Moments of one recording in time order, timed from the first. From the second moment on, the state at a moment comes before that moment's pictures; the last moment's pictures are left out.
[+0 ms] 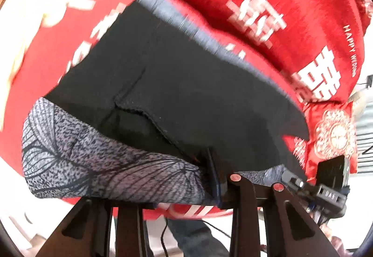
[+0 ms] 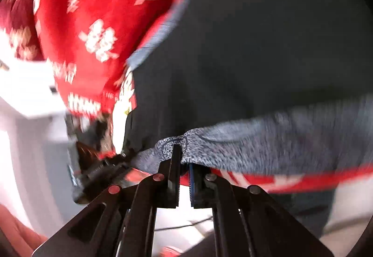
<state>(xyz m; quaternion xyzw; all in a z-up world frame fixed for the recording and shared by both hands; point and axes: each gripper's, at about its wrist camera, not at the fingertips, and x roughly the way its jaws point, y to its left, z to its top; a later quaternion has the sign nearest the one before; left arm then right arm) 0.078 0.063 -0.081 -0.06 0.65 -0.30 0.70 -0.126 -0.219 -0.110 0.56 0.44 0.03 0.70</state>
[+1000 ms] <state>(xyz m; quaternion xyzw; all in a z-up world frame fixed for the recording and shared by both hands) 0.222 -0.038 -0.084 0.11 0.59 -0.20 0.78 0.120 -0.326 -0.111 0.40 0.53 0.13 0.74</state>
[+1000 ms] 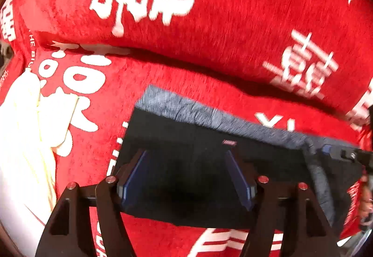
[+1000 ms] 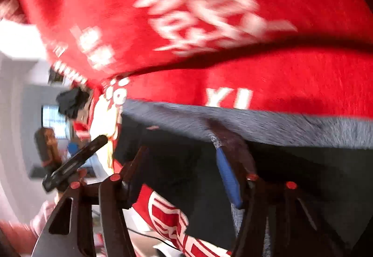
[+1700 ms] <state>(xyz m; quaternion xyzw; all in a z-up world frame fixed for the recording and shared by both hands) 0.132 -0.108 -0.116 0.22 0.61 -0.21 0.73 0.040 -0.386 -0.120 0.41 0.51 -0.02 0.75</state>
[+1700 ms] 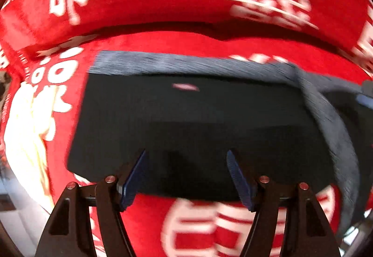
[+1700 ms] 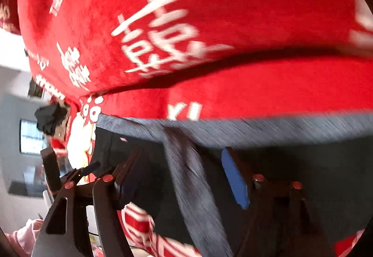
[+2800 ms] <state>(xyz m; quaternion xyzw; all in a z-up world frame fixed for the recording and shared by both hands) -0.073 -0.229 -0.143 0.21 0.63 -0.40 0.63 -0.393 -0.341 -0.206 0.57 0.47 -0.23 0.63</state>
